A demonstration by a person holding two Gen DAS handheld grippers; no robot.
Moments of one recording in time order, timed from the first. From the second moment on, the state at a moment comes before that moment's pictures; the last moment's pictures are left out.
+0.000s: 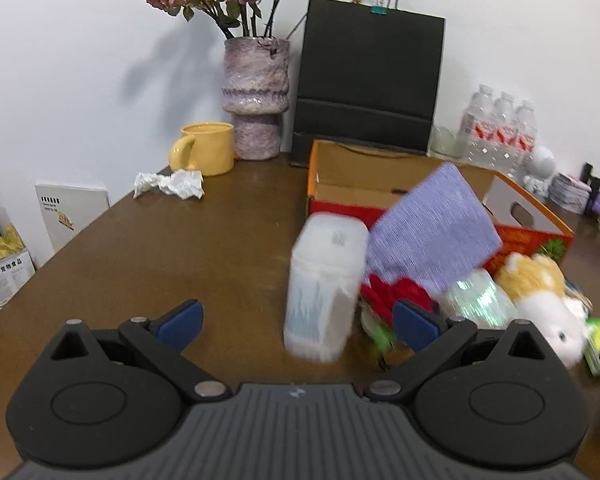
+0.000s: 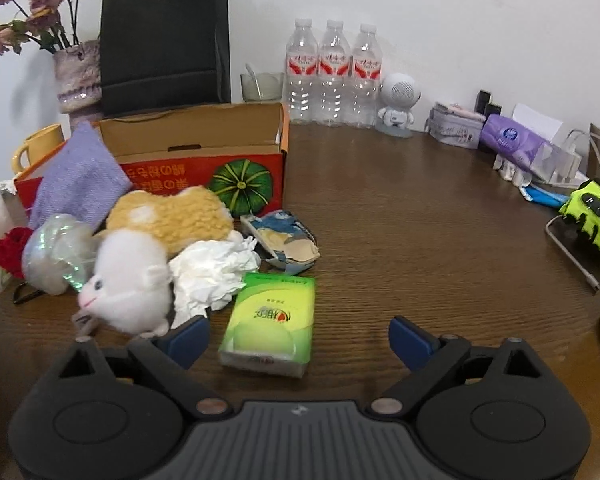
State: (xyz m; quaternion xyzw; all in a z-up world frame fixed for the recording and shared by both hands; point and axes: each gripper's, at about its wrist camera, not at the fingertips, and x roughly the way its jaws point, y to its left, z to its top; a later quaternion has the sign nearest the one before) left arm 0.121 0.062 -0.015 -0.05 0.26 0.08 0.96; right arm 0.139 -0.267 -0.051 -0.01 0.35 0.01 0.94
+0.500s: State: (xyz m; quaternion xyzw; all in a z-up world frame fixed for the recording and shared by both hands) left arm 0.158 0.072 -0.038 -0.07 0.27 0.06 0.96; right arm 0.156 -0.270 -0.064 0.00 0.36 0.03 0.93
